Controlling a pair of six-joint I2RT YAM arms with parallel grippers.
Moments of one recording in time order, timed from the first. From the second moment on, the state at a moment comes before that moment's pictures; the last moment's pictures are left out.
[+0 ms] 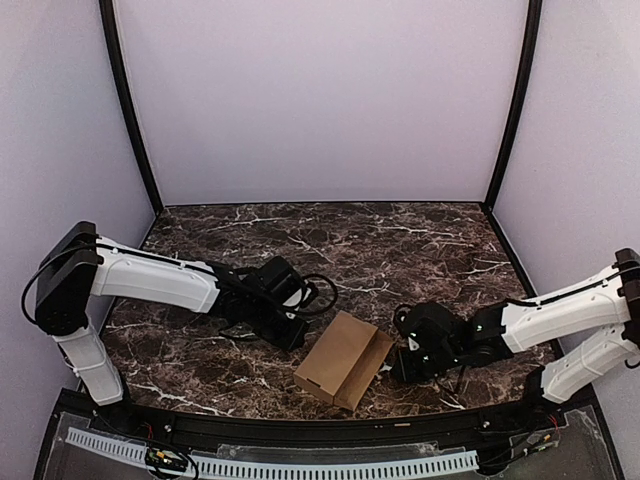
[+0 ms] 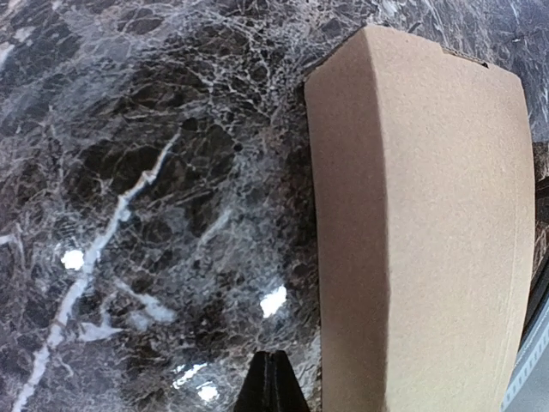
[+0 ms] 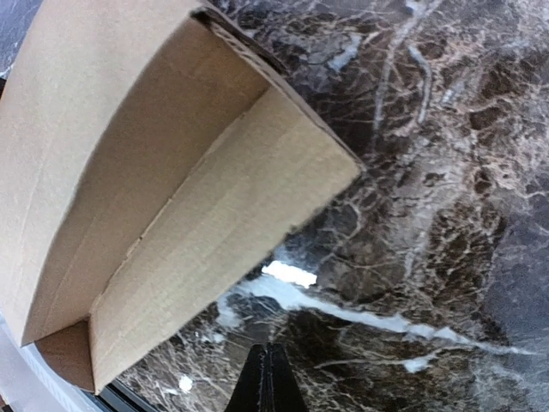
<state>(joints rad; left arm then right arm) -0.98 1.74 1.05 -0.40 0.09 -0.44 1.12 1.33 0.54 -0.26 0.02 0.90</state>
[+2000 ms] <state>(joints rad) -1.17 1.75 1.06 -0.43 -0.05 -0.68 1.23 1.64 0.92 -0.53 0.27 0.92</state>
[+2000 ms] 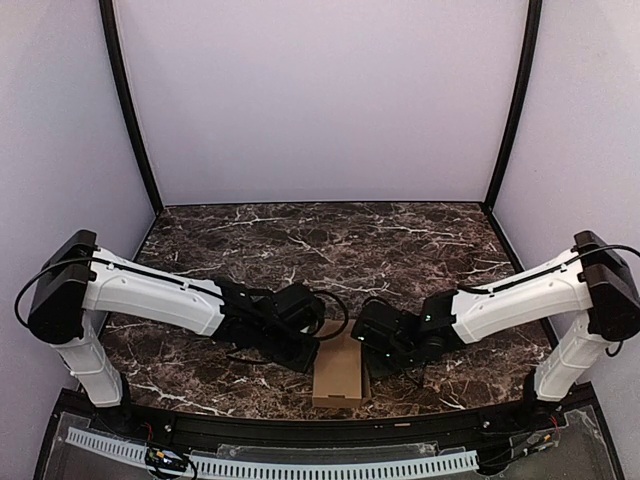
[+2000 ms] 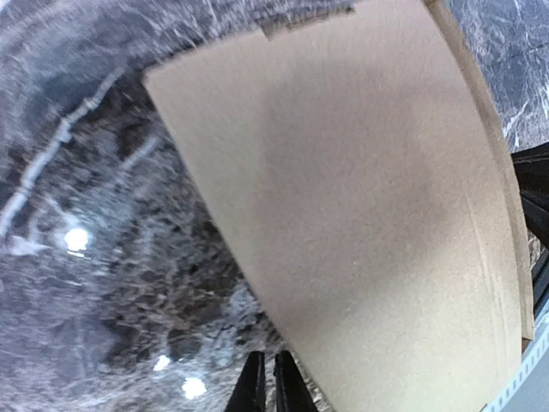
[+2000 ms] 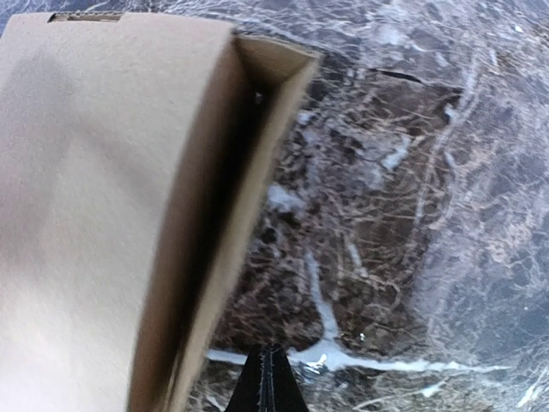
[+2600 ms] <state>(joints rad) -1.16 1.64 1.16 -0.53 -0.01 -0.52 1.22 1.46 0.67 -0.28 0.18 0.92</state>
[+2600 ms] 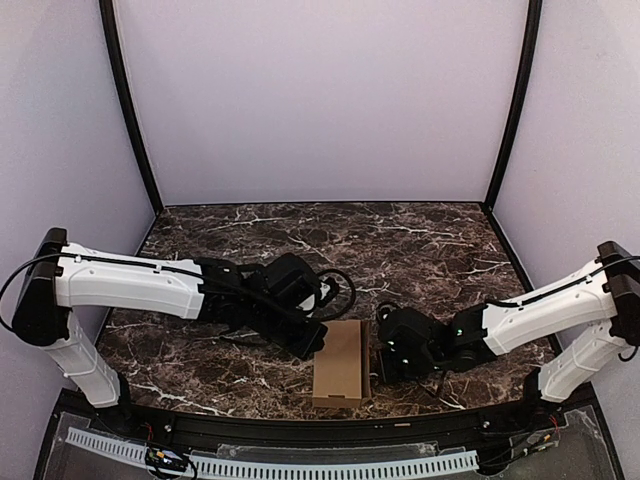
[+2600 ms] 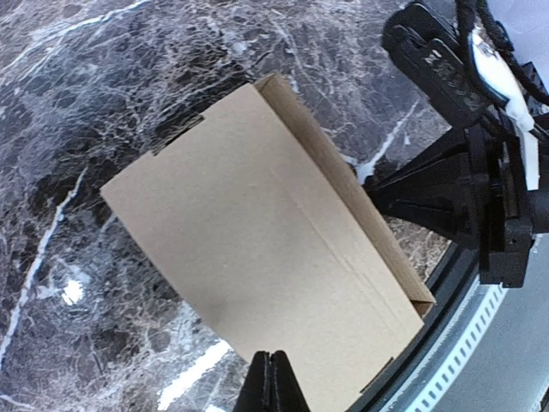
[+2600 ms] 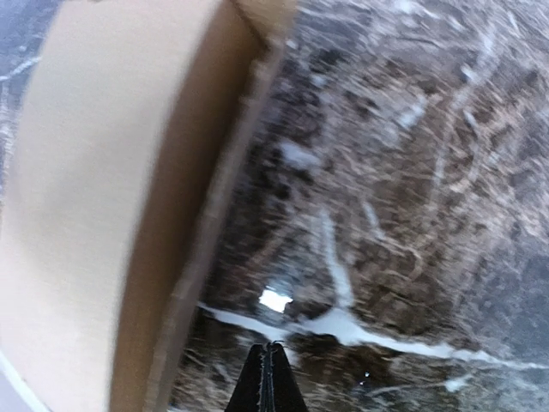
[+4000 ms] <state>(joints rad) -1.10 1.50 0.97 -0.49 -0.05 -0.52 1.22 1.42 0.71 -0.06 0.10 0.85</state>
